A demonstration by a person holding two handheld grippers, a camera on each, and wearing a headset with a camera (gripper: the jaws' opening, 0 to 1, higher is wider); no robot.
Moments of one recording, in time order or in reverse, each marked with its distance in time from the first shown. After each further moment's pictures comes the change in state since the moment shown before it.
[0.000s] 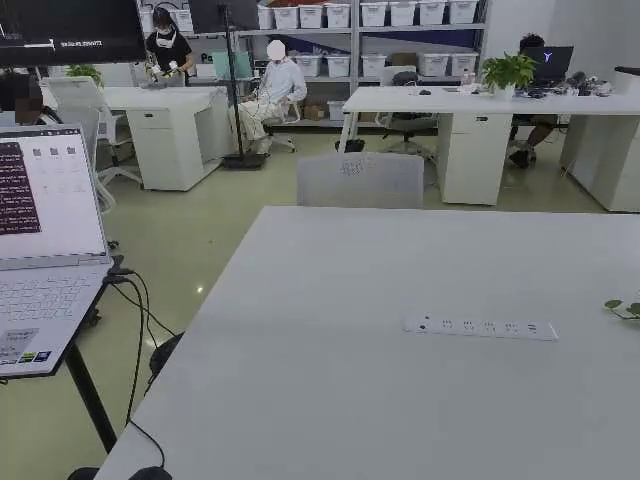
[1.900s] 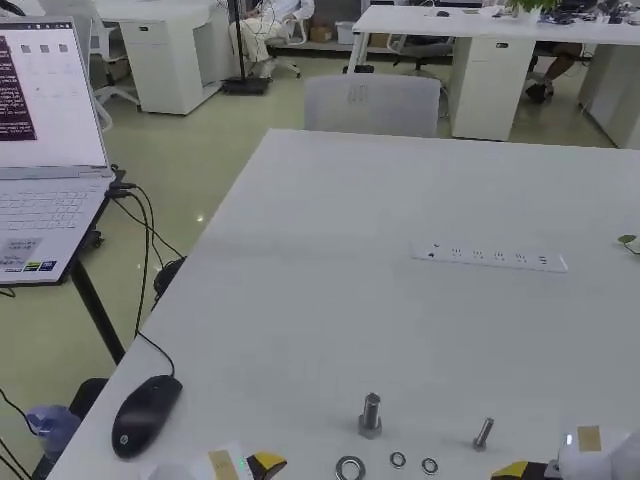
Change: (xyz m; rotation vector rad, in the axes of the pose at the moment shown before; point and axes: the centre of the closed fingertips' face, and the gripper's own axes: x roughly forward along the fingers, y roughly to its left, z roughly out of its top) left arm 0.012 -0.001 -0.010 0.126 0.064 -0.024; right arm 0.045 -0.013 0.012 -0.221 0.243 0.031
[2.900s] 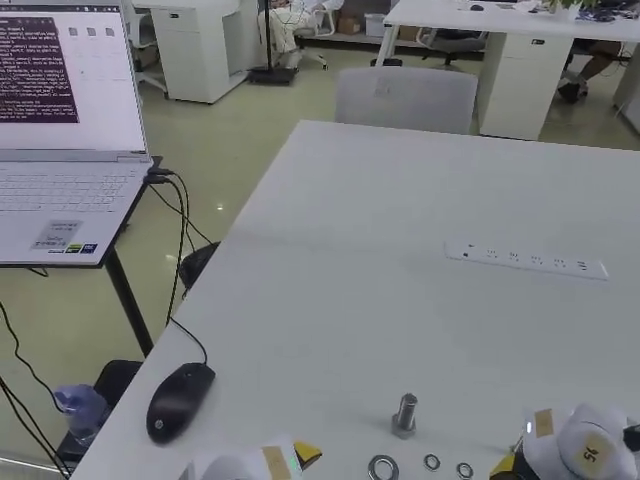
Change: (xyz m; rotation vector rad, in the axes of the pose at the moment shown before) left arm 0.001 0.005 -0.003 0.048 0.010 -0.003; right arm 0.038 -0.009 0.003 -0.210 0.238 0.051
